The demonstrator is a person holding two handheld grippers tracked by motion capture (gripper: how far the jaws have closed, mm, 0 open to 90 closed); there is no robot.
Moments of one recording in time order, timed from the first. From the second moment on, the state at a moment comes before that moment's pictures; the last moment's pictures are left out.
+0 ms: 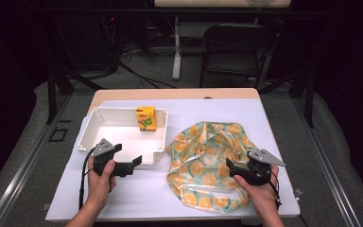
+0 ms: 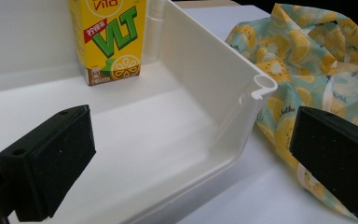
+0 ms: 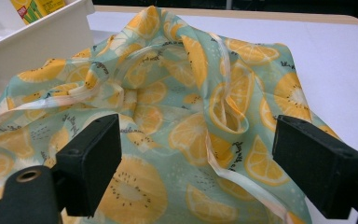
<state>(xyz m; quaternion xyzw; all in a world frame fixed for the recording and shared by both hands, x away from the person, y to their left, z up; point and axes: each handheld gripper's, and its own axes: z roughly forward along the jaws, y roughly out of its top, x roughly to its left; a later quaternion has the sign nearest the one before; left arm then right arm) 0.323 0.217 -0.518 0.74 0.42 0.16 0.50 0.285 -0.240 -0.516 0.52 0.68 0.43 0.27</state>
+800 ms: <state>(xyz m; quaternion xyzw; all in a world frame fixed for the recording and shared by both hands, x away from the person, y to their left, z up) 0.294 0.272 -0.527 0.74 0.43 0.18 0.48 0.269 -0.273 -0.529 0.53 0.69 0.42 0.27</state>
